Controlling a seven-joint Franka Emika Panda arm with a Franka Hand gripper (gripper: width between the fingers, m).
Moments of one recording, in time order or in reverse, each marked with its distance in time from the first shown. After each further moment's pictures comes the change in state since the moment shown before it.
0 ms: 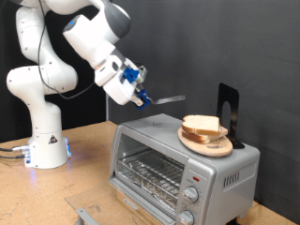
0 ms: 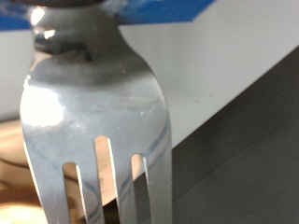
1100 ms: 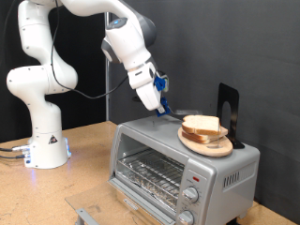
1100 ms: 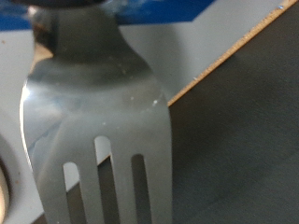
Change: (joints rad) arm 0.011 0.210 0.208 0.180 -0.257 -0.005 0.290
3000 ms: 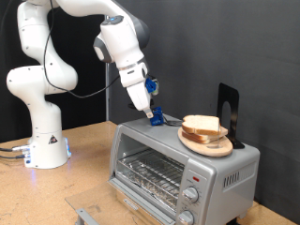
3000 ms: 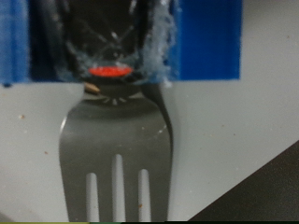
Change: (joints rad) arm 0.000 -0.010 -0.021 -0.061 -0.147 0.024 0.009
